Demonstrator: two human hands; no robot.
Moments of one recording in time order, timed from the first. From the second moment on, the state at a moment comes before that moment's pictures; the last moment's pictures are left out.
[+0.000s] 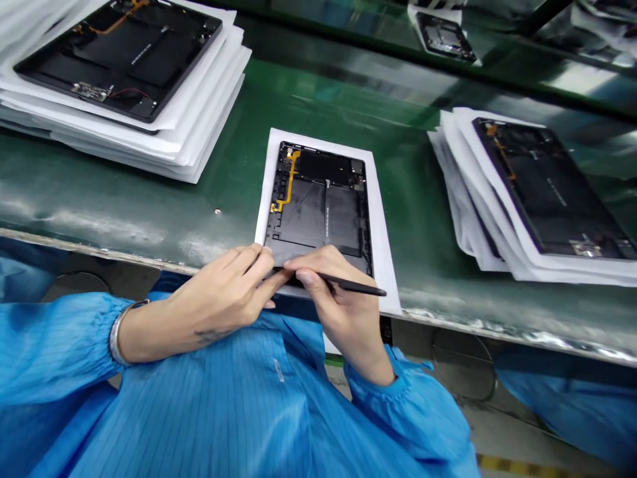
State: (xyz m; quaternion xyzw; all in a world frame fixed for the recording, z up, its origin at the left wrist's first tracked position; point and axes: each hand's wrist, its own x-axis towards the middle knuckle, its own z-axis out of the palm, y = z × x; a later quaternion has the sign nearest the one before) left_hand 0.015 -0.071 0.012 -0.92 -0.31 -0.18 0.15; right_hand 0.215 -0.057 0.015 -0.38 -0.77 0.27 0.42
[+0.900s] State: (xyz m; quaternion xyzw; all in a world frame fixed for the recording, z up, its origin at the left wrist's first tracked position) left_hand -0.011 -0.049 0.013 -0.94 -0.24 -0.22 0.11; right_hand 0.220 -0.058 0.014 -0.35 -0.80 0.28 0.41
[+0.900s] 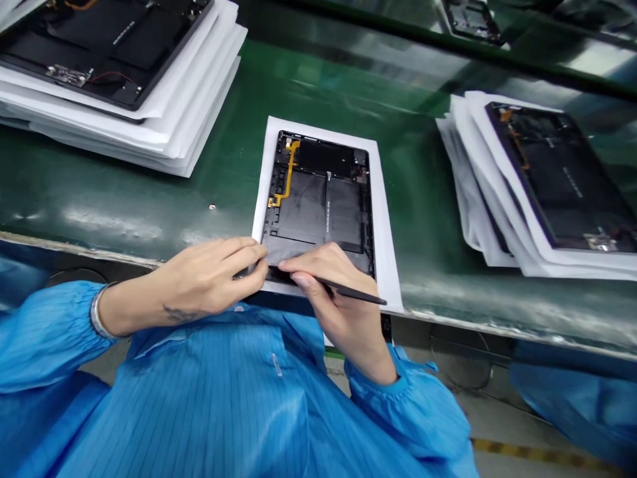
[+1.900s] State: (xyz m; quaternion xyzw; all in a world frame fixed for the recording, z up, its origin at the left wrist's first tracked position) left_hand 0.020 -0.045 0.006 -0.93 -0.21 -0.26 0.12; right_hand 0.250 -0.081 0.024 -0.36 -0.88 0.09 0.30
